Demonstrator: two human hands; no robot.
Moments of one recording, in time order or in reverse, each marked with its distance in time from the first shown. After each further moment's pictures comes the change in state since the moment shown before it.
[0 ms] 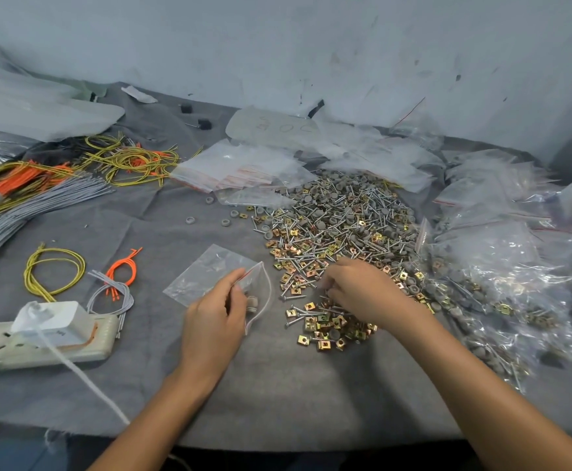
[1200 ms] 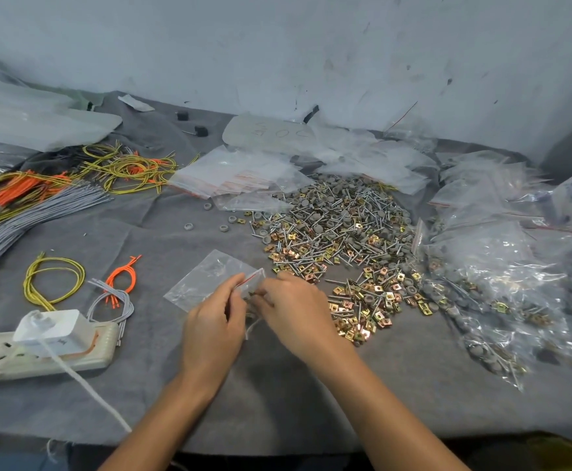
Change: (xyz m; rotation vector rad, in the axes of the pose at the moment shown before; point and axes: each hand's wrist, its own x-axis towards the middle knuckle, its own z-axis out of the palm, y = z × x) left_hand -0.001 0.001 -0.001 0.025 0.024 0.055; right_hand 0.002 -0.109 0.026 0.236 0.335 0.005
